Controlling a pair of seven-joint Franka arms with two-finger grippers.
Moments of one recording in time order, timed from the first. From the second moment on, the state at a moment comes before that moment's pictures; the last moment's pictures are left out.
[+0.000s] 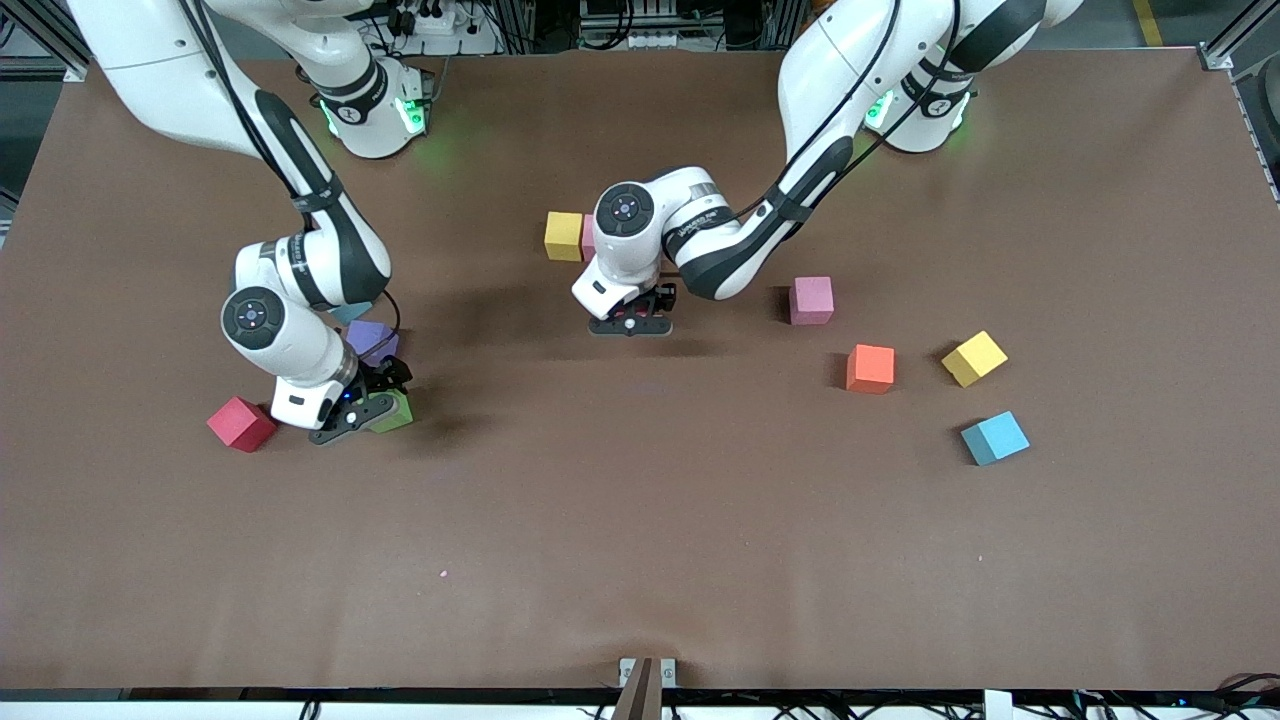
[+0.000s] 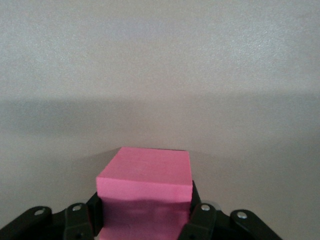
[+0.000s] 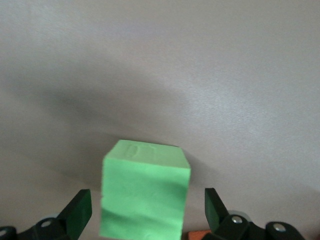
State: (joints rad) left arm -0.55 0.78 -0.44 -1.61 0.33 2.29 -1.09; right arm 0.05 0.45 0.09 -2.09 -0.10 2.55 -0.29
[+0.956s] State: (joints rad) left arm -0.36 0.65 -0.43 -1.58 0.33 2.15 -1.15; right arm 0.08 0.47 0.10 -2.09 -0.10 2.60 -0.33
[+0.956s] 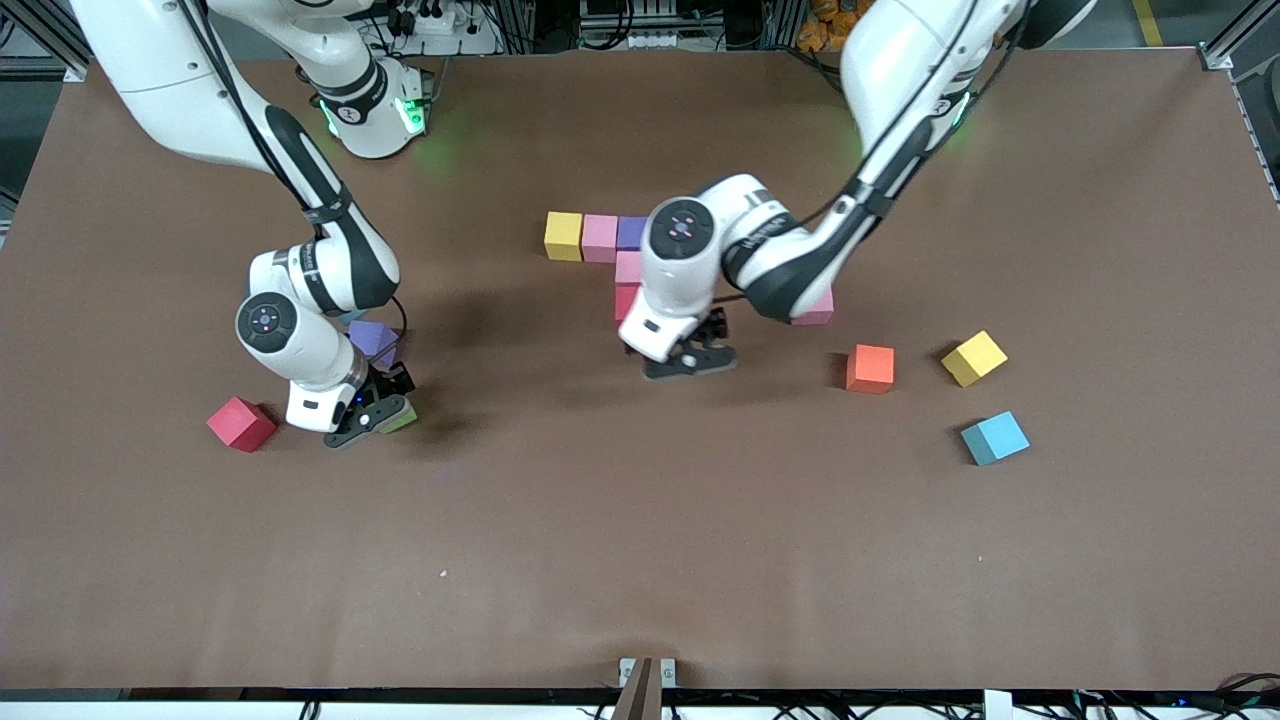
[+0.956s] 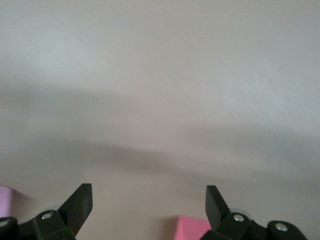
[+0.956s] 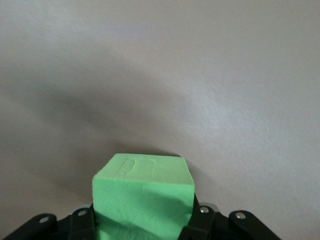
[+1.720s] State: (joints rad) left arm 0.01 0.64 -0.42 -1.61 0.36 2.10 -1.12; right arm 0.30 0.37 0.12 -2.08 -0.10 2.50 -0.70
